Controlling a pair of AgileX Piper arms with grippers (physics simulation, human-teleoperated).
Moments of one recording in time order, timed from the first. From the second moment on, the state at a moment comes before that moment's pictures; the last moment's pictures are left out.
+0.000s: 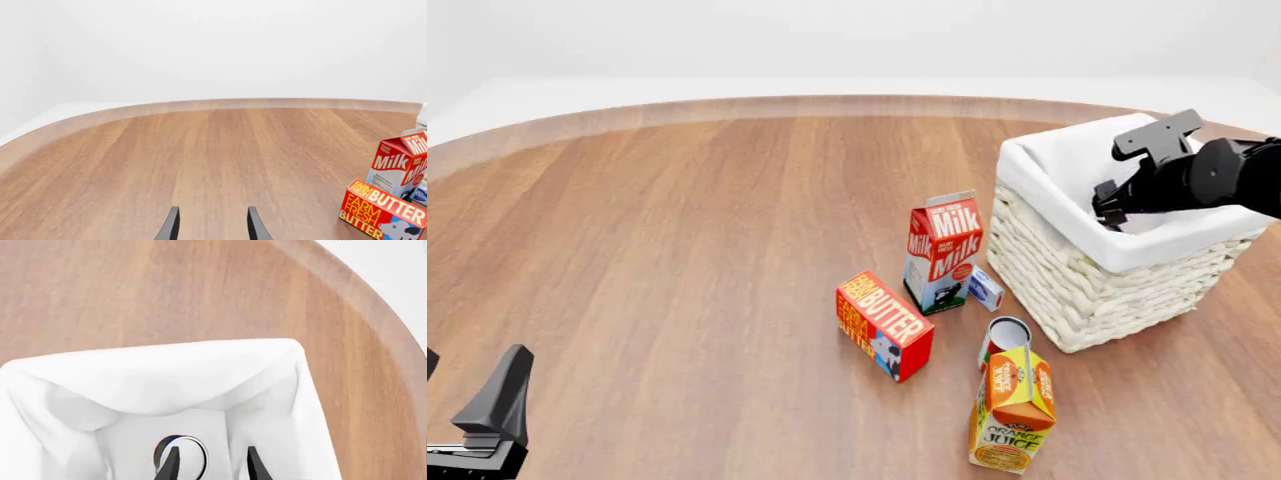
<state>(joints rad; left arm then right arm) 0.00 0.00 0.00 0.00 0.00 -0.15 1.76 -1.23 0.26 -0.45</state>
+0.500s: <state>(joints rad) 0.00 0.00 0.00 0.00 0.00 -0.14 1.69 -1.21 0.24 -0.40</state>
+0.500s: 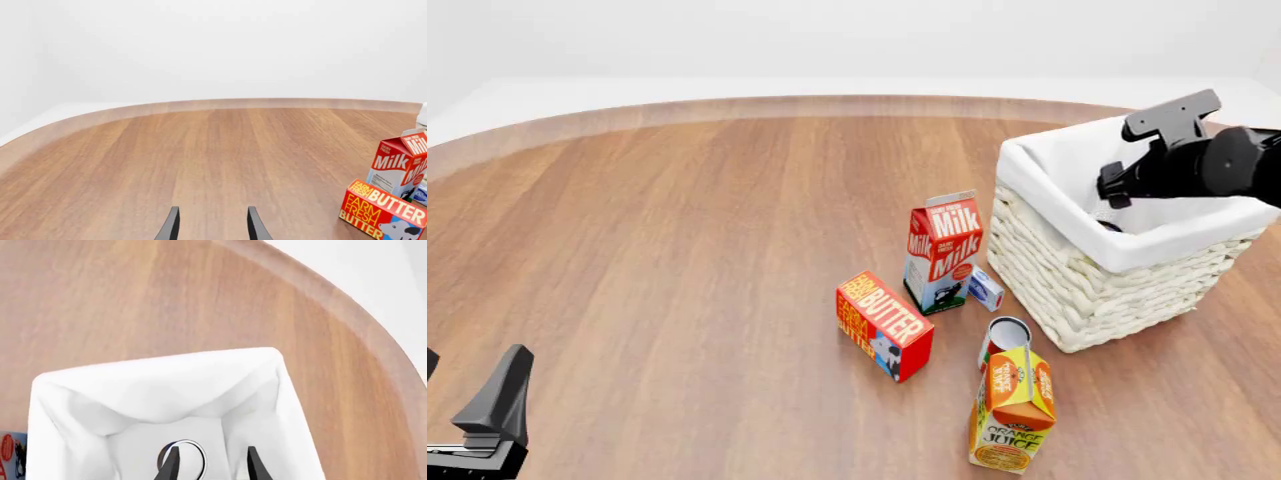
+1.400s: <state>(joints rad) 0.00 0.00 0.00 0.00 0.00 -0.11 1.47 -1.05 0.18 -0.34</state>
